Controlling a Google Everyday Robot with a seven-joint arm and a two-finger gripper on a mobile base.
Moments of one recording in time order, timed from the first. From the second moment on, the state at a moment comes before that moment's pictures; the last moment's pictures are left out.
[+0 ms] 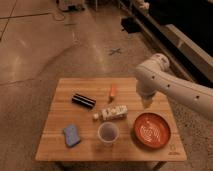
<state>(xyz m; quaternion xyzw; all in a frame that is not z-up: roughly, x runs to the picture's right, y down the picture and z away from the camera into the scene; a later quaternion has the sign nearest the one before) 0.189 0.053 0.754 -0.25 0.01 -0.16 0.96</state>
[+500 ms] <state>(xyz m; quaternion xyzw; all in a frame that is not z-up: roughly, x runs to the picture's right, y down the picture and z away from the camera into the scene) 0.163 0.030 0.798 -0.24 0.01 -0.20 0.95</state>
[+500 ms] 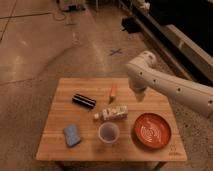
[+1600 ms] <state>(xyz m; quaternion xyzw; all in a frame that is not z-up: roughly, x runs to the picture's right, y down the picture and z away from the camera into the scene) 0.105 0.003 0.879 -0.24 -0.02 -0.26 0.94</state>
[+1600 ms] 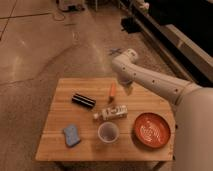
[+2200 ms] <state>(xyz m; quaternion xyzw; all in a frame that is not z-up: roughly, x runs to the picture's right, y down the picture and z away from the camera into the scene) 0.092 0.010 0.911 -0.24 -0.02 -0.26 0.93</state>
